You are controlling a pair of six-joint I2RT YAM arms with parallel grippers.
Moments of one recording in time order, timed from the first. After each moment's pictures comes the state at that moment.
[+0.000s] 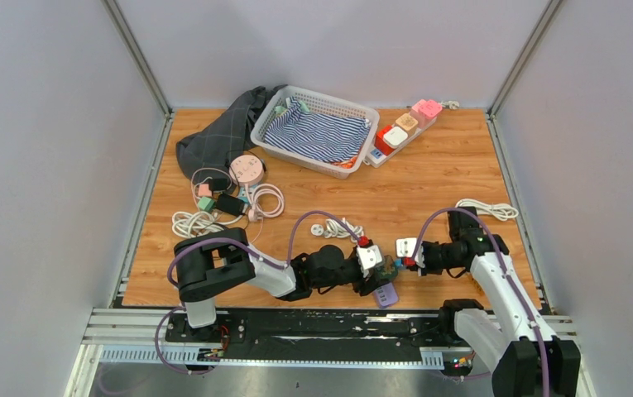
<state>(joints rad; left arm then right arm) -1.26 1.81 0.64 0.96 0.08 0.00 0.04 0.88 0.53 -0.93 -0.75 -1.56</state>
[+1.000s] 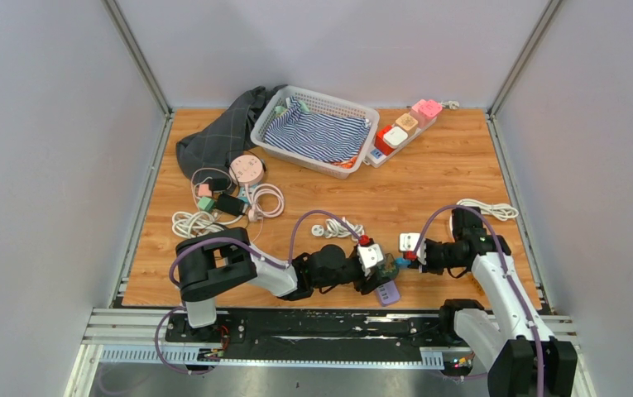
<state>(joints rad) -1.26 1.82 0.66 0.96 0.06 -0.01 -0.01 0.87 0.52 -0.92 -0.77 -1.49</state>
